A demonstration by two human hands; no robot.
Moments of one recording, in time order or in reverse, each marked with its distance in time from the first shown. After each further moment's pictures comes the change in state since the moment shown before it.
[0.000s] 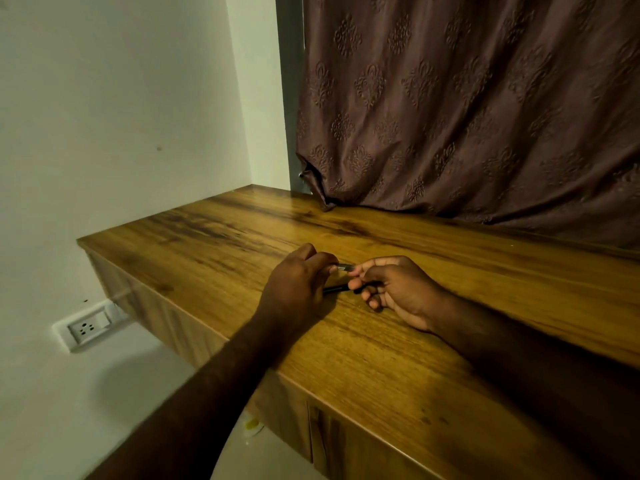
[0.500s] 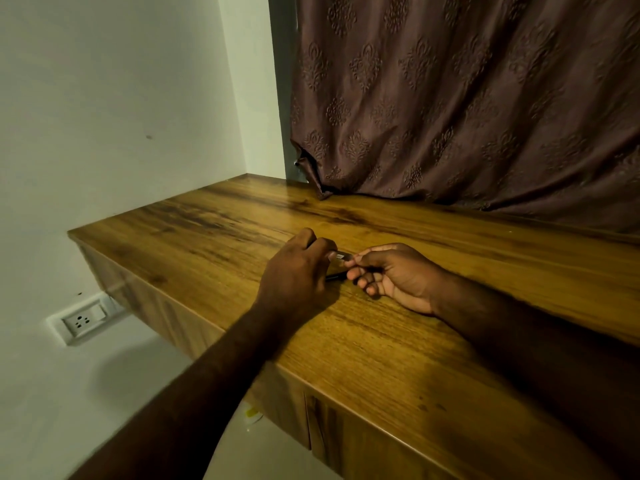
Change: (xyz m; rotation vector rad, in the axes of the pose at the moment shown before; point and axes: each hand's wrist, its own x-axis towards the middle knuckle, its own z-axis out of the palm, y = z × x) left_hand 0.001 0.009 0.001 0.087 -0.010 -0.014; right_hand 0.010 0.002 -0.011 0.072 -0.136 0.061
